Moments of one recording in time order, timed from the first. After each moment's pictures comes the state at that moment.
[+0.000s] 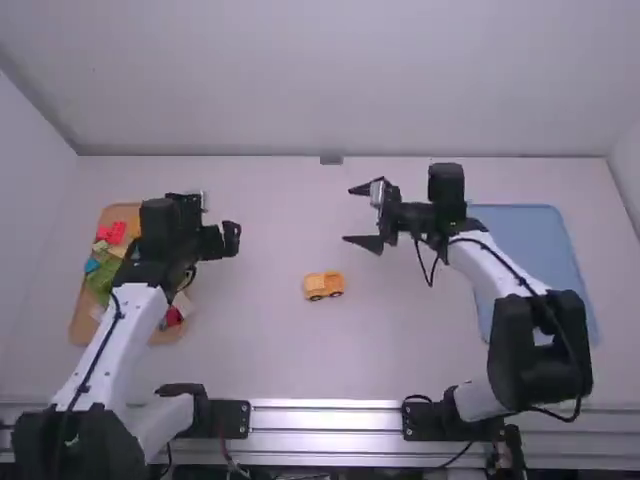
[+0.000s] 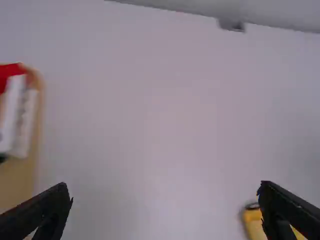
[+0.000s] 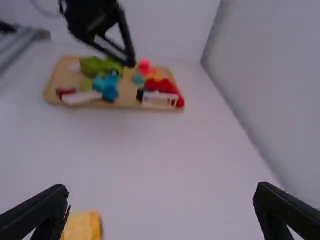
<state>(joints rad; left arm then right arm) 0.08 1.13 0.80 -0.40 0.17 -0.15 0.16 1.65 1.04 0.06 -1.24 -0.75</state>
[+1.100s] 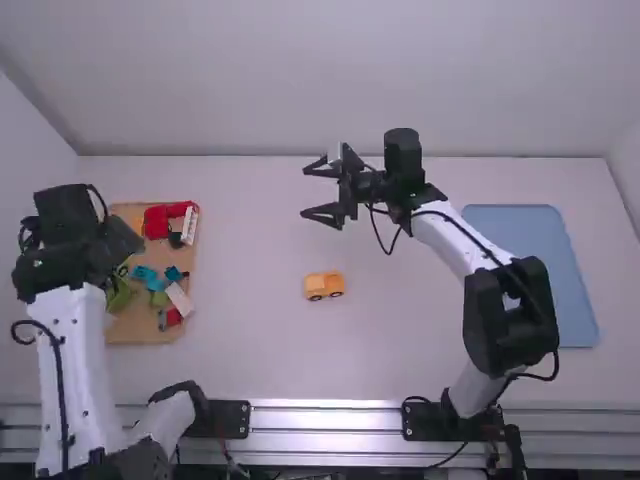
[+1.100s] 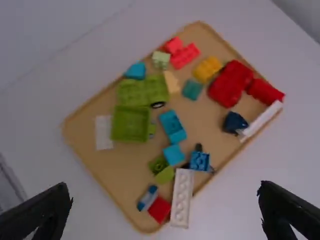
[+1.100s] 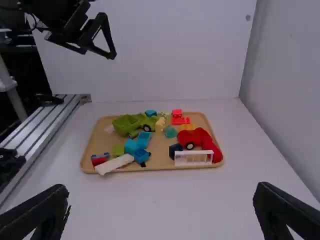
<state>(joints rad) 0.45 1.10 1.25 -1.08 -0.29 -0.45 0.33 1.80 1.29 0.15 -1.24 -0.35</state>
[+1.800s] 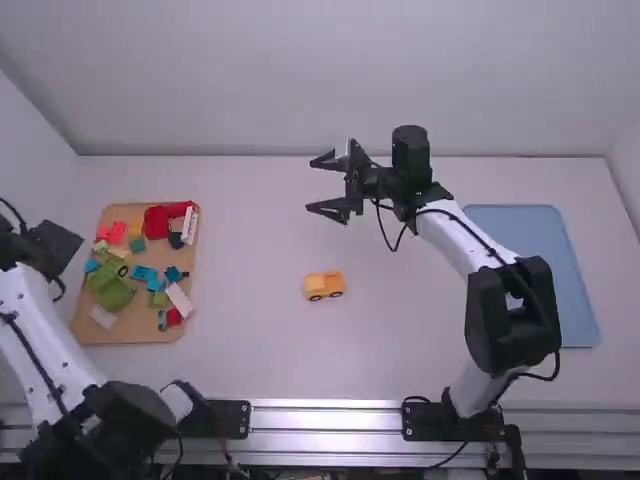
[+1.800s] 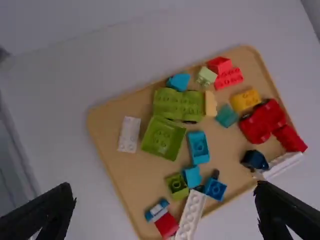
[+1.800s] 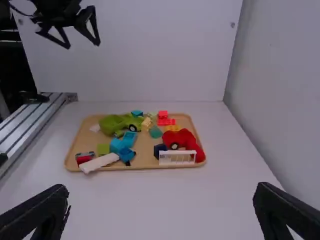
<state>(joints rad) 0.80 1.28 1.40 -1.09 -0.04 -0.39 0.30 1.80 1.29 0.18 -1.22 -0.36</state>
